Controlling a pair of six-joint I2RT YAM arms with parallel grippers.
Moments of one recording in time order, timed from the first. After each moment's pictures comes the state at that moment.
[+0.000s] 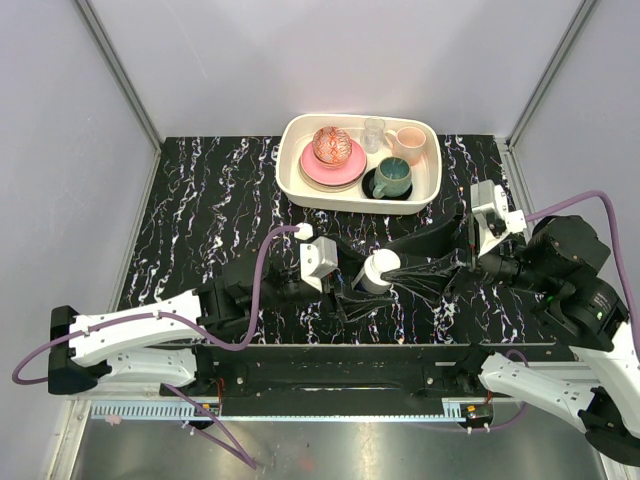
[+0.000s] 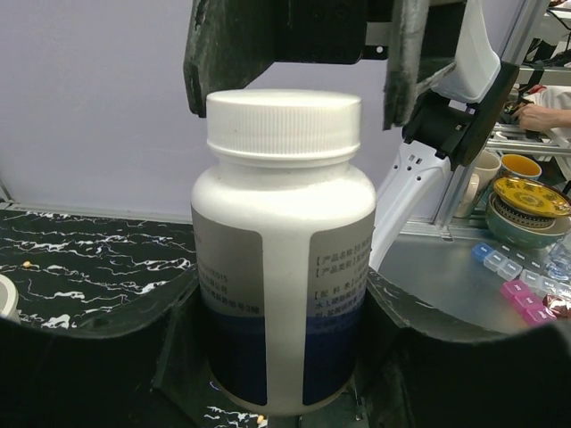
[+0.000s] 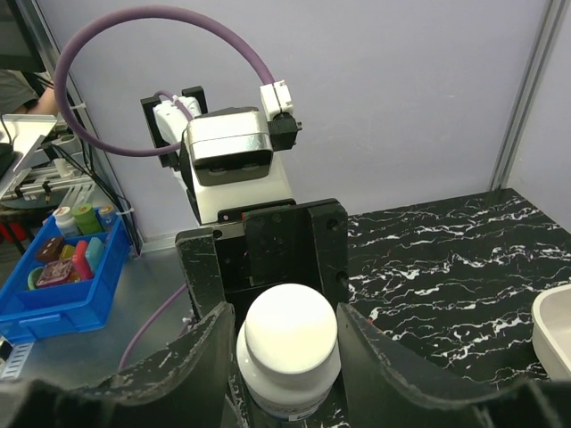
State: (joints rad) left arm -1.27 1.06 0.99 0.29 0.22 -0.10; right arm 0.83 0.79 1.38 -0.46 -0.56 0.15
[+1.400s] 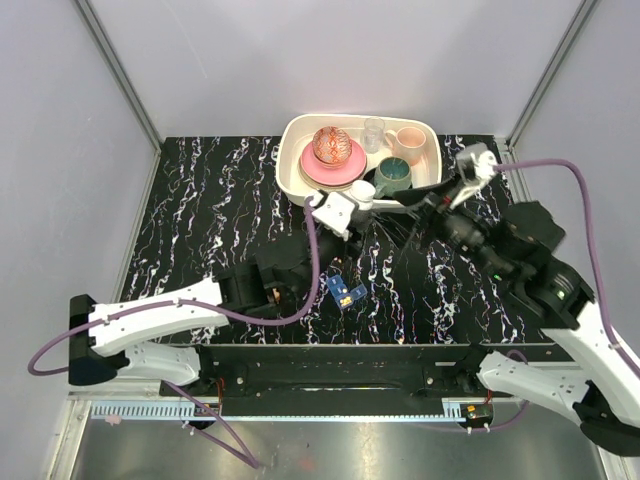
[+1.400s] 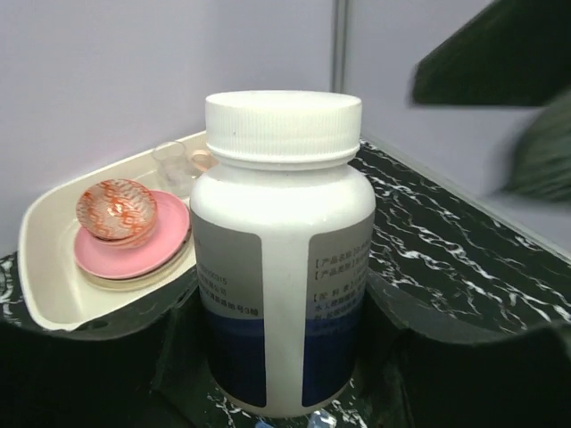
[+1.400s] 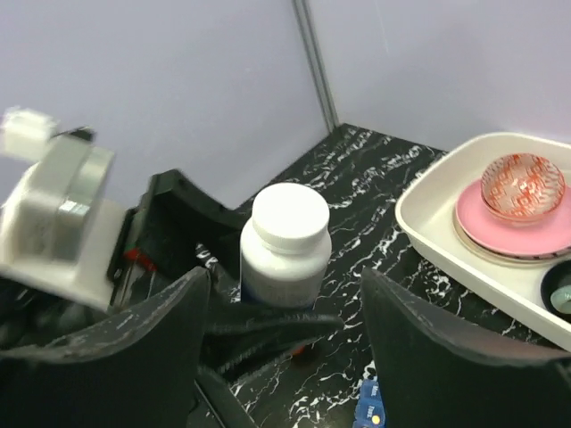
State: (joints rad) left arm -1.27 1.24 1.19 0.11 -0.63 0.09; right arm 0.82 0.89 1.34 -0.39 0.01 0.32
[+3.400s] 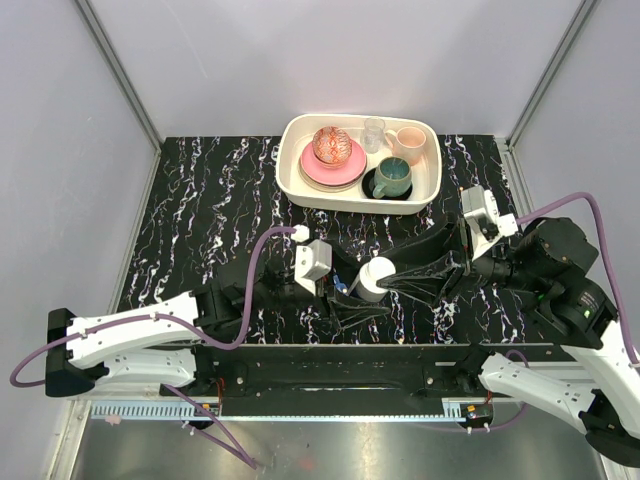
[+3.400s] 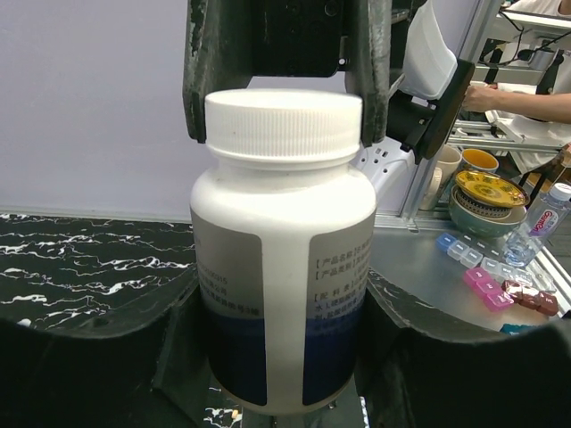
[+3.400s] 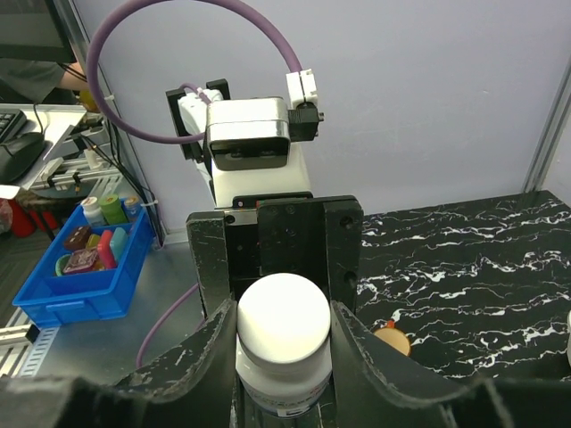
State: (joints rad) left arm -1.27 1.03 0.95 0.30 0.31 -0.15; right arm 0.82 0.78 1.31 -0.39 -0.63 0.17
